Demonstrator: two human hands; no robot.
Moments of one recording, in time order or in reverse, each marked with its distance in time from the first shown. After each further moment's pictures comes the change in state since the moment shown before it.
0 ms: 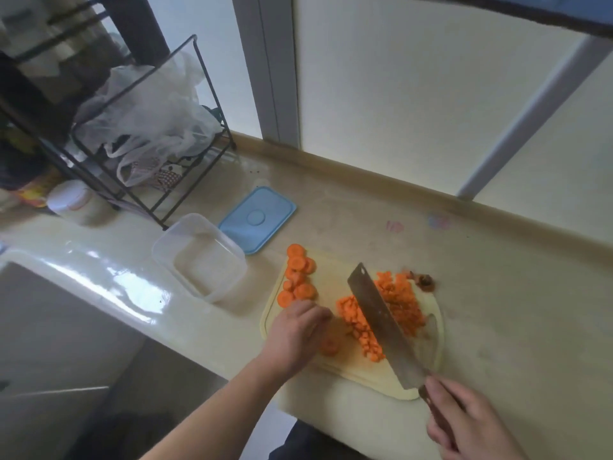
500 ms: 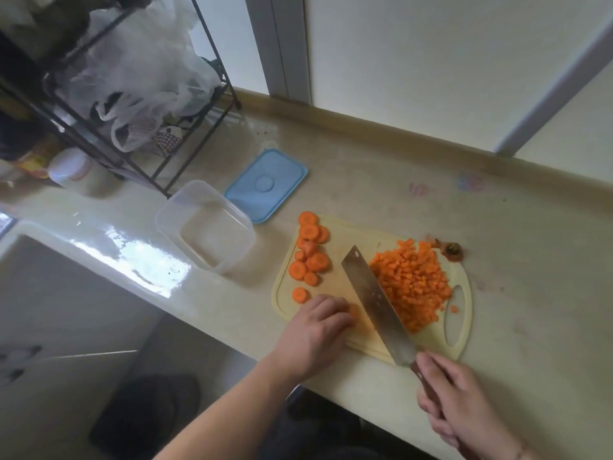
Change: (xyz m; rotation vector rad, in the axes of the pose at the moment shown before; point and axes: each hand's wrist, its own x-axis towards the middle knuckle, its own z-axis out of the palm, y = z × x) left_hand -0.037 -0.004 0.016 0.036 -0.089 0.208; right_hand 0.028 0.032 0.022 -0.004 -0.090 0.081
